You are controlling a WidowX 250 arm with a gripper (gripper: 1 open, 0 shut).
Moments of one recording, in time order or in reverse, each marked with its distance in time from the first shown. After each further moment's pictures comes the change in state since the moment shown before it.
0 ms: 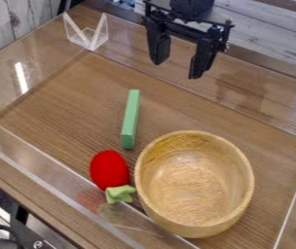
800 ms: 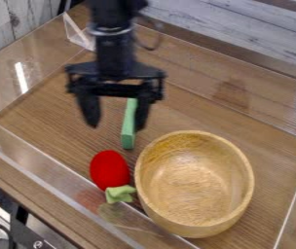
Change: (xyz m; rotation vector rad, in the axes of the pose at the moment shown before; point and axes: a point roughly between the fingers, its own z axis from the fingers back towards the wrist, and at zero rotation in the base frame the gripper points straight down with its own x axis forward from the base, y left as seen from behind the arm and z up) arm -0.088 0.035 -0.039 -0.069 0.001 0.510
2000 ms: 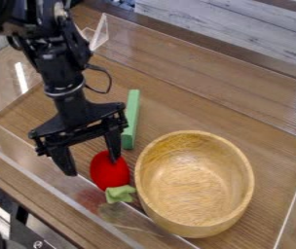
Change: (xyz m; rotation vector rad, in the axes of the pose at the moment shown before) arm -0.009 0.029 -0.052 -0.106 -0.022 0.443
